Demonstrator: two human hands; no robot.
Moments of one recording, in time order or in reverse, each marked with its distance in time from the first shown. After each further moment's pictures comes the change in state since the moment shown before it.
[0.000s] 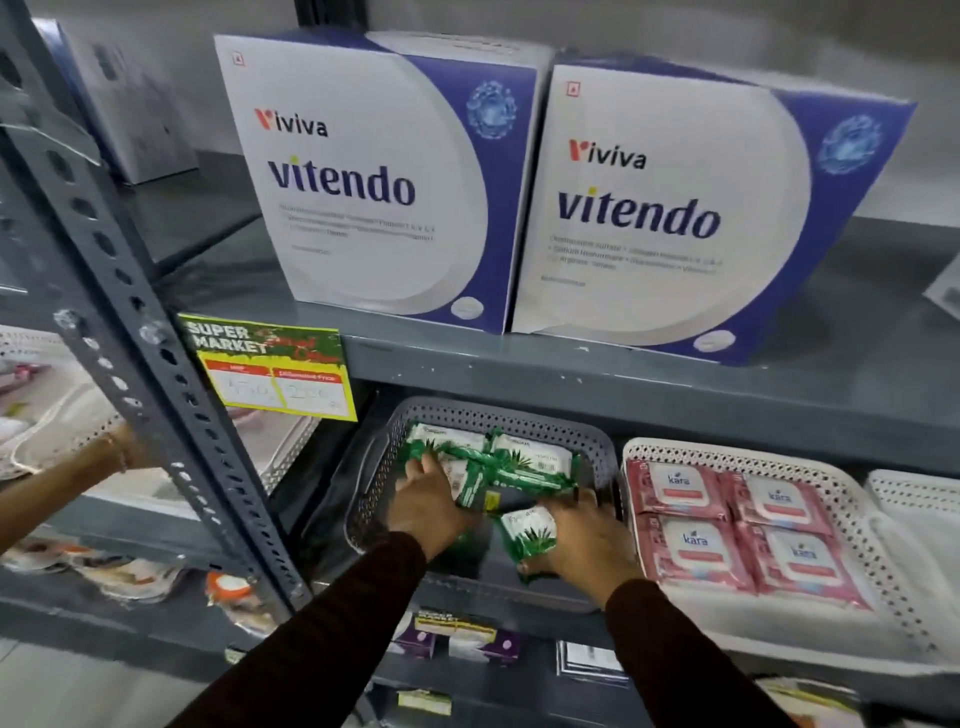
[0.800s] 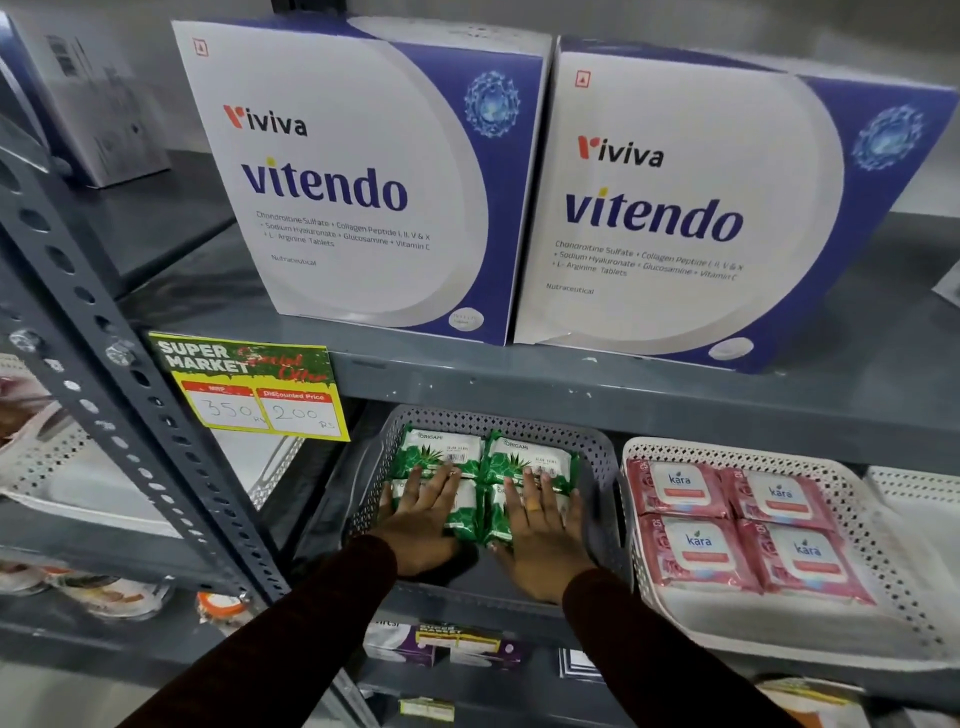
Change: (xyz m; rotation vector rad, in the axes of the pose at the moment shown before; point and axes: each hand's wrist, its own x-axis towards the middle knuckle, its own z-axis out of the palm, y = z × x) left_hand 0.013 -0.031 -0.001 0.270 -0.339 0.346; right_hand 0.032 -0.027 0.040 -0.076 -0.023 -0.169
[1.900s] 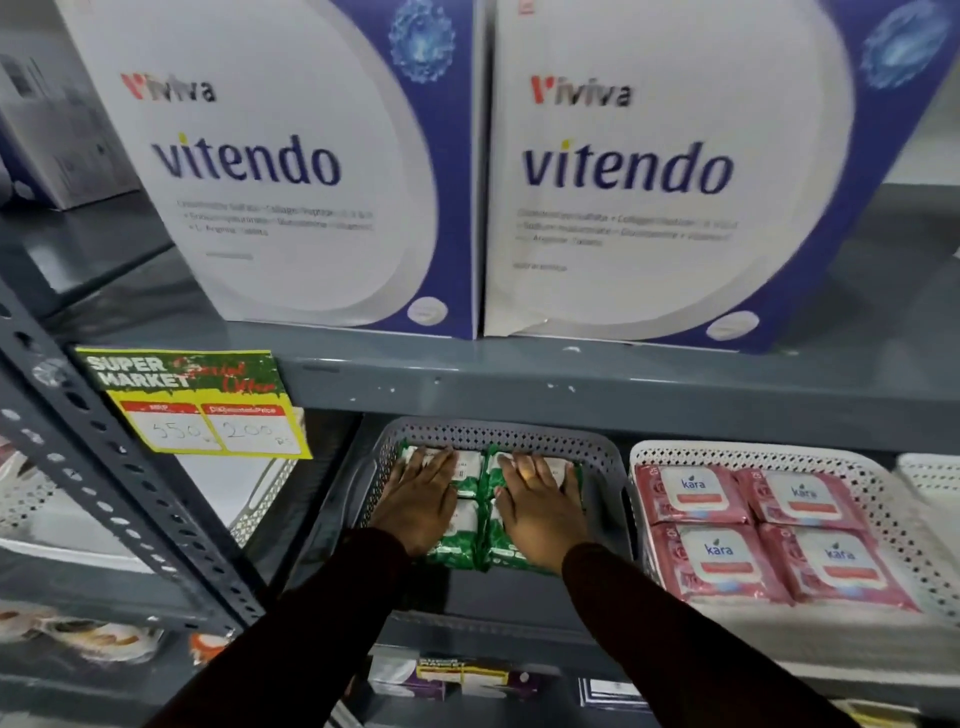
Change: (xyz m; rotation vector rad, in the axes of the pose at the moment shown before) left_hand 0.060 -0.023 0.004 0.078 0.375 0.036; right_hand 0.058 0.012 -0.002 0.176 0.205 -0.006
